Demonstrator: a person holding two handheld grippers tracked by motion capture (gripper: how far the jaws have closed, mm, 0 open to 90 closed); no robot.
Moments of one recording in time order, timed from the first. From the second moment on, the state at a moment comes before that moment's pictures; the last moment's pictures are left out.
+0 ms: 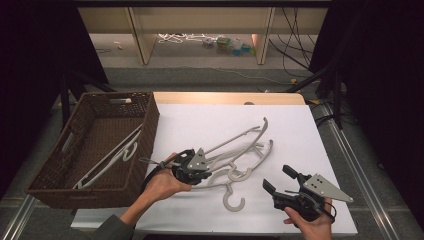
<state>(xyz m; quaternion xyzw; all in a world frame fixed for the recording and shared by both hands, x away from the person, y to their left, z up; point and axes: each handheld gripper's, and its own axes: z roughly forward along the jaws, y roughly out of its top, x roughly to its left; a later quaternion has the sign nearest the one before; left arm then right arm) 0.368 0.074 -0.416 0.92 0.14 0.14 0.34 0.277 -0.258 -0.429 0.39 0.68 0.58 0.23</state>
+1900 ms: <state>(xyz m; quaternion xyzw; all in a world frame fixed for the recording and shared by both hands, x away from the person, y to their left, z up) 0.359 0.274 -0.293 0.84 0.30 0.20 0.40 0.281 -0.256 -0.435 0.40 0.69 0.56 0.22</state>
